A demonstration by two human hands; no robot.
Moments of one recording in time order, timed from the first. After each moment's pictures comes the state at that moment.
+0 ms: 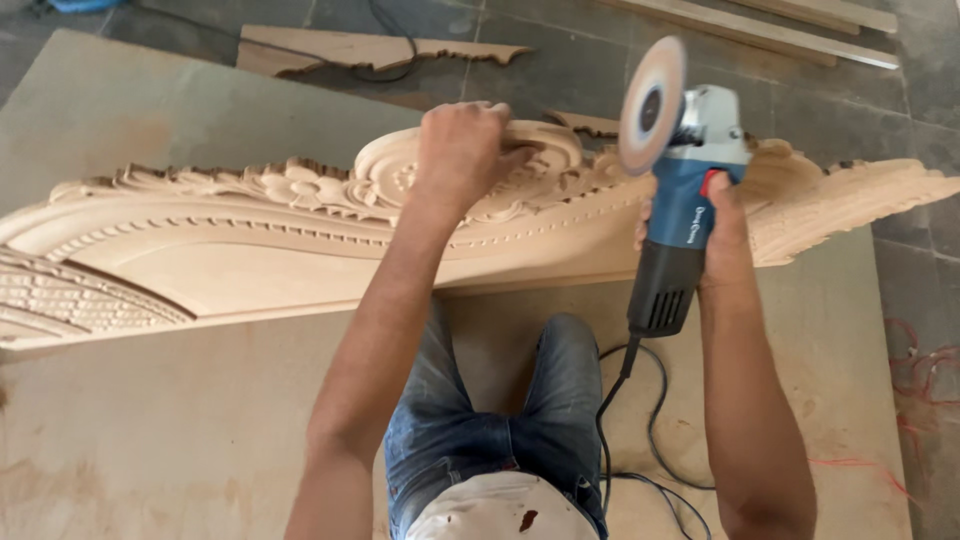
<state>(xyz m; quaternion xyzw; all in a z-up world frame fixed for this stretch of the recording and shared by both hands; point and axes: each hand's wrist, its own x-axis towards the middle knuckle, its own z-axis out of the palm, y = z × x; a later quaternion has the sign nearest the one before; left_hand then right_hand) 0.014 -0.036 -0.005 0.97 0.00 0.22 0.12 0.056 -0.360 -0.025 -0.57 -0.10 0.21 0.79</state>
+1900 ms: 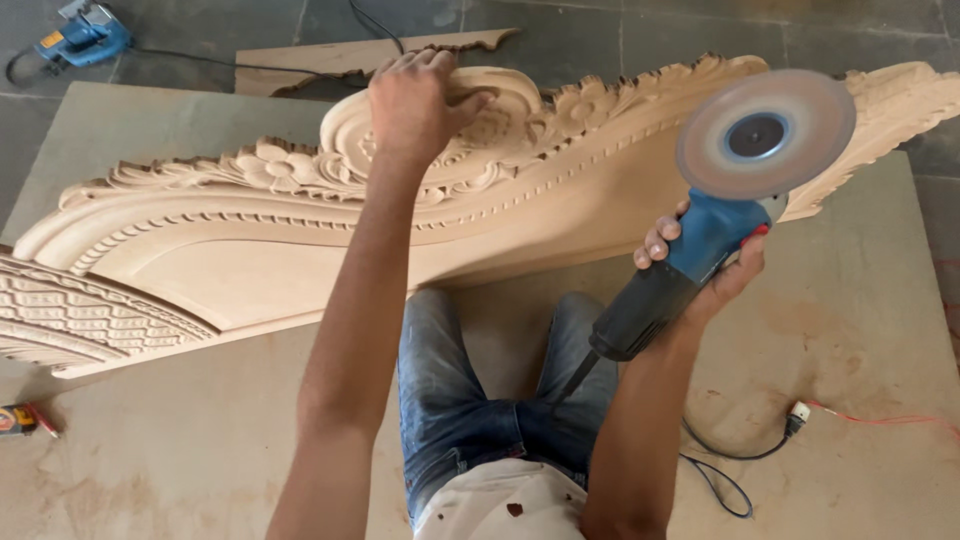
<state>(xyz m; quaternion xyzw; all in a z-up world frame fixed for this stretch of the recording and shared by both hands) 0.031 -0.027 -0.040 0.97 0.04 0.24 0.07 -0.031 -0.422 -0.128 -0.22 -0.17 0.15 0.95</state>
